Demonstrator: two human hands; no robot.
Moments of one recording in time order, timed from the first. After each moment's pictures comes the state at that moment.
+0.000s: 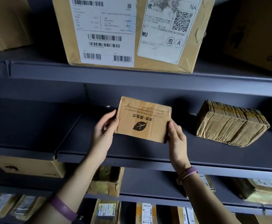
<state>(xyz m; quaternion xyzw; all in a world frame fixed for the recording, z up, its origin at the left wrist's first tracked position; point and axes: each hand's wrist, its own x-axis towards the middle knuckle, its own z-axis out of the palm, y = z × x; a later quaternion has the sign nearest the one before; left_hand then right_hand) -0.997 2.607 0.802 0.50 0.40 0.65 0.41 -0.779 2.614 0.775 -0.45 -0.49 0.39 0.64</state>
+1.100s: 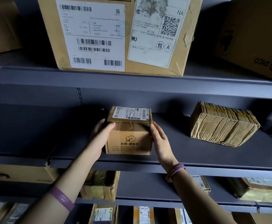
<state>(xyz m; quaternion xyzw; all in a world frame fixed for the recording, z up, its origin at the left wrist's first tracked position) -0.998 2.641 0.793 0.43 0.57 0.54 0.46 -0.795 2.621 0.777 -0.45 -0.48 0.50 0.57</state>
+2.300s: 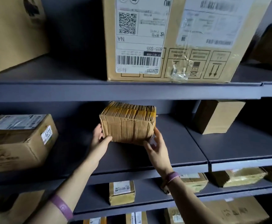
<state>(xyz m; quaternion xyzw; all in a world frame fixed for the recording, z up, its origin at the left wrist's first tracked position) -0.662 2.647 0.772 0.50 0.52 0.51 0.48 -0.463 2.599 0.749 -0.58 -0.53 0.29 0.54</state>
